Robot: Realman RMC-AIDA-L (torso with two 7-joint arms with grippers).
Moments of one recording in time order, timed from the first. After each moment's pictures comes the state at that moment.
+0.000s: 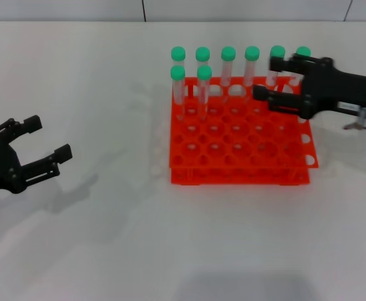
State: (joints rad) left arm -0.13 -2.06 0.79 0.77 1.60 1.54 -1.17; right arm 0.51 1.88 -1.59 -0.60 -0.95 -1.16 1.13
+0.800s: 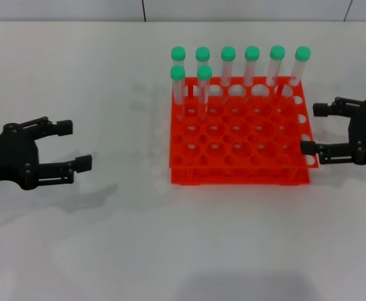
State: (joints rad) left arm -0.31 -1.96 0.79 0.76 1.82 1.67 -1.35; right arm 0.47 1.86 -1.21 -0.57 -1.48 -1.40 1.20
